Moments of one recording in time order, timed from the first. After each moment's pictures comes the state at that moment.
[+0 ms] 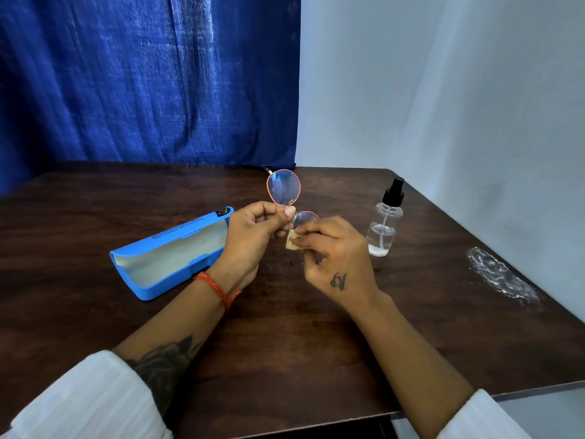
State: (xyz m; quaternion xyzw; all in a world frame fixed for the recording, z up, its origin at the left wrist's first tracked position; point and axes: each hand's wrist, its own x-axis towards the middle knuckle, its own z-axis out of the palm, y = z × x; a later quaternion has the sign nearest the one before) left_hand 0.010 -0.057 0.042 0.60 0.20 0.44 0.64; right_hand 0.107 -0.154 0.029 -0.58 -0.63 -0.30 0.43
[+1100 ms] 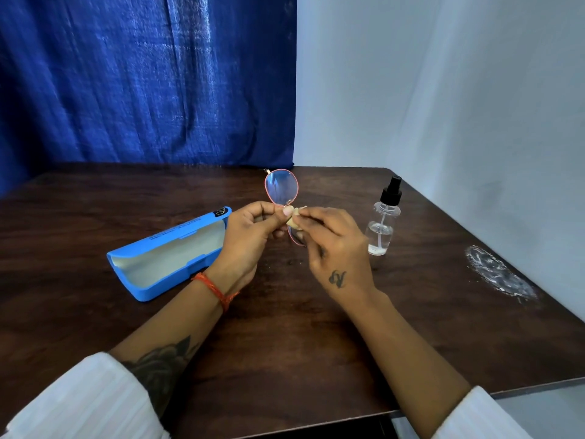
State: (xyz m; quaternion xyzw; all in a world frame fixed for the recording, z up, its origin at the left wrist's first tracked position) left_hand 0.010 -0.058 0.042 0.60 0.19 0.44 0.64; right_hand 0.110 -0.152 0.029 -0.59 -0.60 -0.33 0.43
